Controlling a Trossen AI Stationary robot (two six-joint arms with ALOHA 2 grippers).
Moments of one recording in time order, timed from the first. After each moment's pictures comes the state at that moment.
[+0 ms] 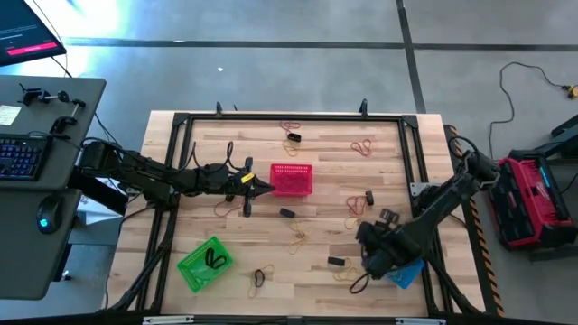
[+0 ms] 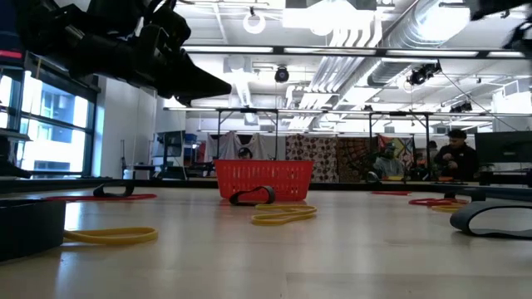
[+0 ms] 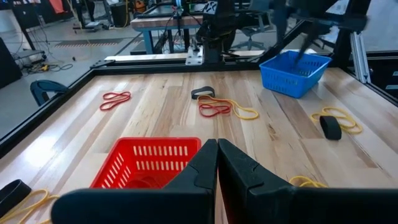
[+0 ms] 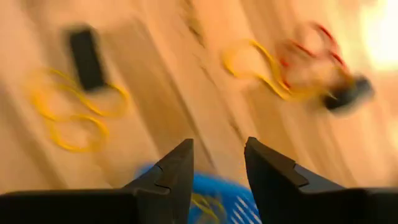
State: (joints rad) left arm 0.01 1.35 0.39 0.75 -0.04 0.05; right arm 0.72 1.56 1.13 -1.14 0.28 1.12
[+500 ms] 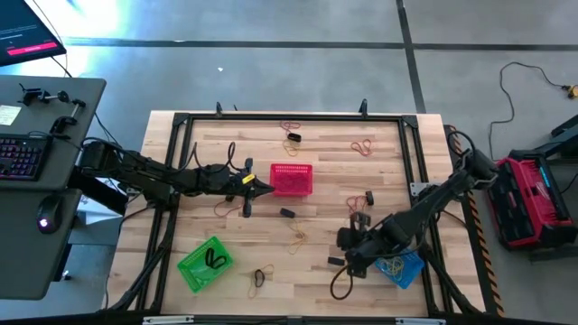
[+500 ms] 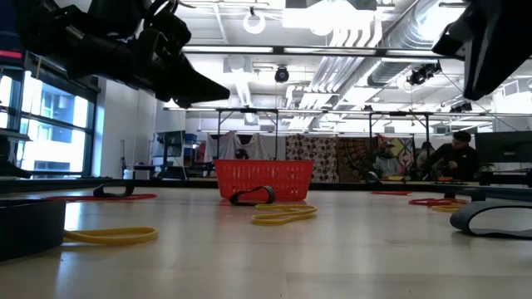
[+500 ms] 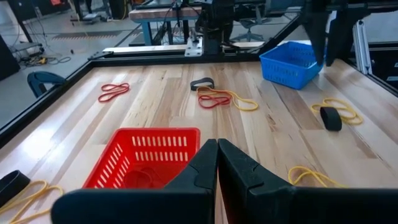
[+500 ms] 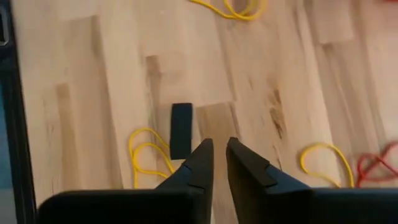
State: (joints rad) left arm 0.01 1.35 0.39 0.71 -0.04 0.05; right arm 0.62 1.57 1.13 -0.78 0.23 0.75
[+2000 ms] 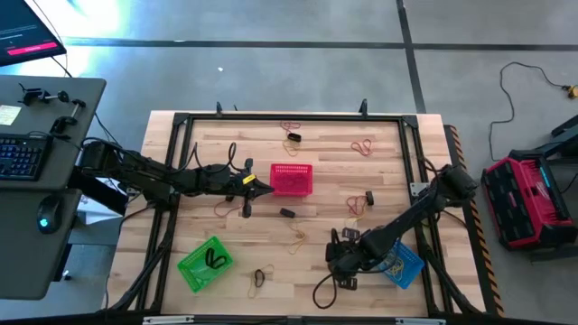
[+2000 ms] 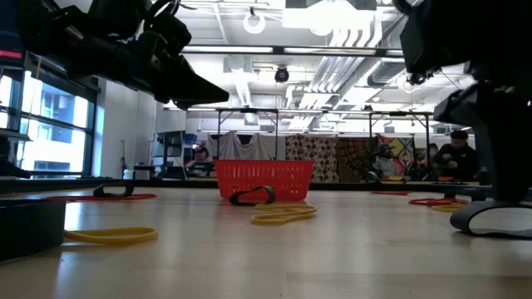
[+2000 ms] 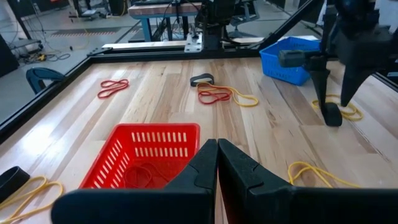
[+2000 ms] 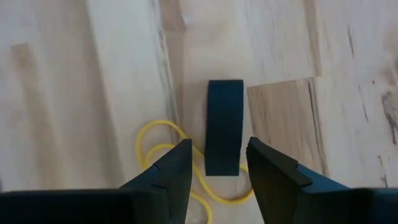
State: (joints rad) left arm 0.01 1.35 0.39 0.70 -0.04 0.05; right arm 0.60 1.83 1.13 -0.62 0.06 0.76
